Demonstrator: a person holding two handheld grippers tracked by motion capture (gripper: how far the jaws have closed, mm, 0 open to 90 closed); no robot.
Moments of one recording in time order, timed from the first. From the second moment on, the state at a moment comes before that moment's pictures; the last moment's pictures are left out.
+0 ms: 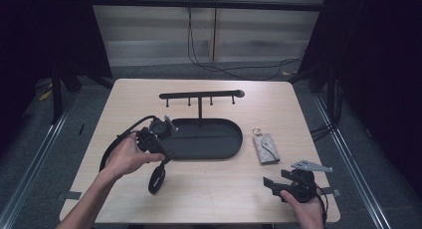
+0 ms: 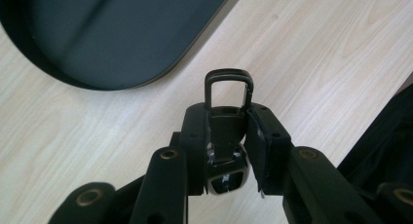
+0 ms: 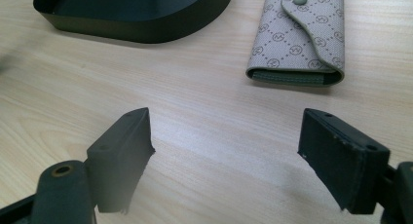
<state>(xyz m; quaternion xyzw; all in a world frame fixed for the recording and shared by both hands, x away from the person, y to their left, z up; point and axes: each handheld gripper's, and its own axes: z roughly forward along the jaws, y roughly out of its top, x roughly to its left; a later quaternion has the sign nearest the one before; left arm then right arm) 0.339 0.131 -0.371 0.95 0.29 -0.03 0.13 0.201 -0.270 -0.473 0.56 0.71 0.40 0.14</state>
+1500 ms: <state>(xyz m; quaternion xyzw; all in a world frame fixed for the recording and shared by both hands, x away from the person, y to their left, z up) 0.366 0.141 -0.320 0.94 0.31 -0.01 0.12 0.200 -0.270 -0.472 0.56 0.71 0.40 0.14</state>
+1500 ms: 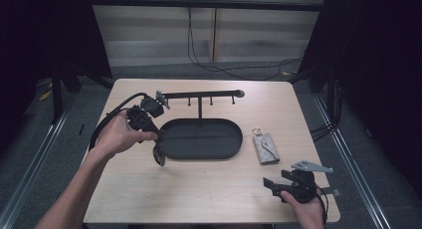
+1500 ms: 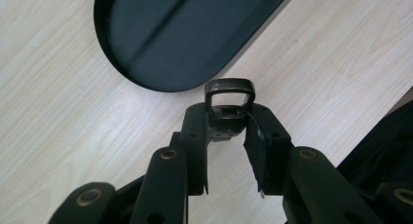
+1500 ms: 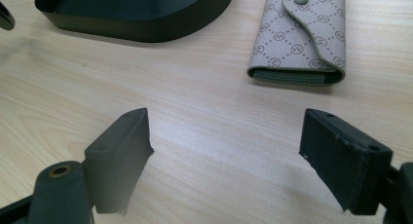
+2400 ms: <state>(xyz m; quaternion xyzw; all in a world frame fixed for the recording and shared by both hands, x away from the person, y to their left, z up) 0.402 0.133 -0.295 0.93 0.36 0.00 0.10 0.199 -0.271 -0.472 0.55 0.71 0.41 0.14</state>
